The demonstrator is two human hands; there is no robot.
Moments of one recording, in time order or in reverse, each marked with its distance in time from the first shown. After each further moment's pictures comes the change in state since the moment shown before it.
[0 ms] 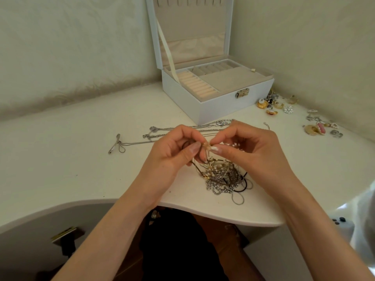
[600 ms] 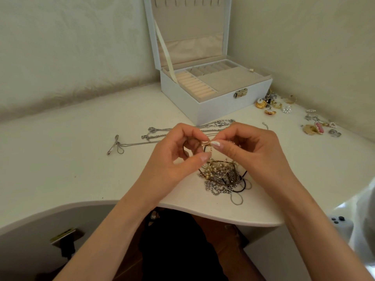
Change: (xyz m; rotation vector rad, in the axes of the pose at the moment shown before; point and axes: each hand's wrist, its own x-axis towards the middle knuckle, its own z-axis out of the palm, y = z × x) left_hand 0.000 0.003 0.002 0.131 0.000 0.036; right_hand -0.003 -0.003 0.000 0.000 0.020 0.049
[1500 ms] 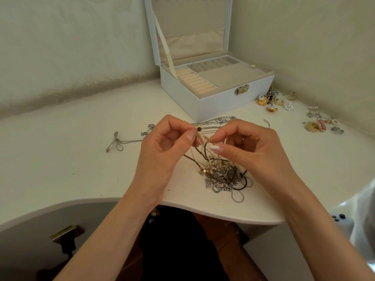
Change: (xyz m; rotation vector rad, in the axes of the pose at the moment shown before) left_hand 0.001 0.000 0.006 -0.149 0.247 0.071; right_hand -0.003 -0.002 0.001 0.077 -0.039 0.040
